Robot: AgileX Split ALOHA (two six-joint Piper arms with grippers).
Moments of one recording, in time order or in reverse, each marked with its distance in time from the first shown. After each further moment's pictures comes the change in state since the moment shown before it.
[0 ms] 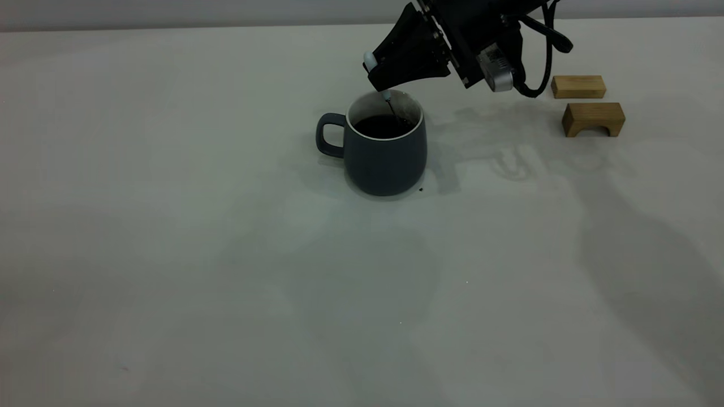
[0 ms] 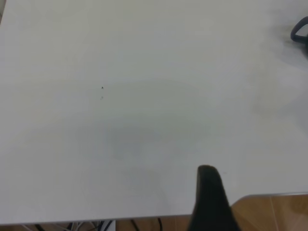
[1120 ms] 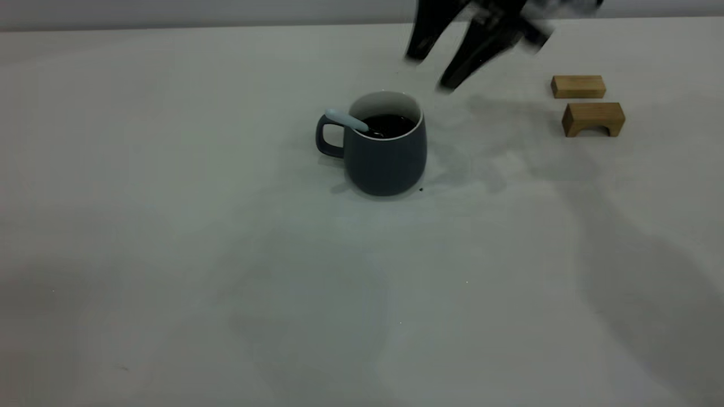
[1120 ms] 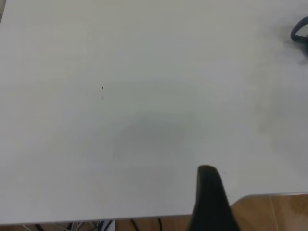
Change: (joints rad) left arm 0.000 0.000 0.000 0.000 0.000 0.000; right arm 0.051 -0.255 0.000 -0.618 0.002 -0.001
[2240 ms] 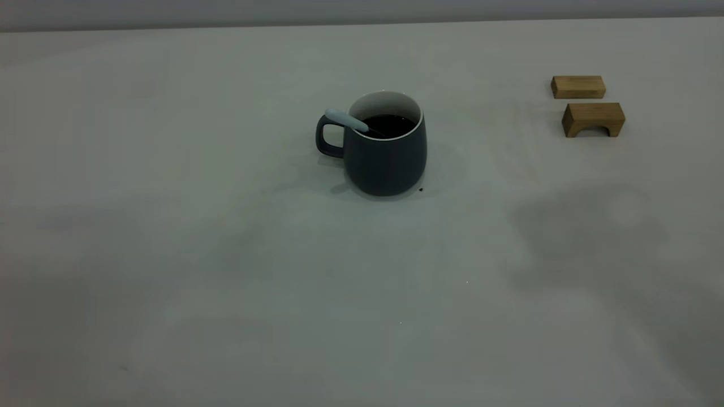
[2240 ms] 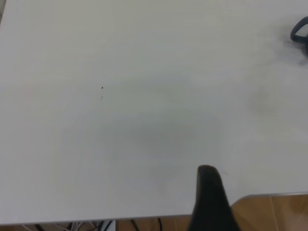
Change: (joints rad) left arm 0.000 0.000 0.000 0.000 0.000 0.000; right arm 0.000 -1.098 0.395 -0.334 0.043 -0.956
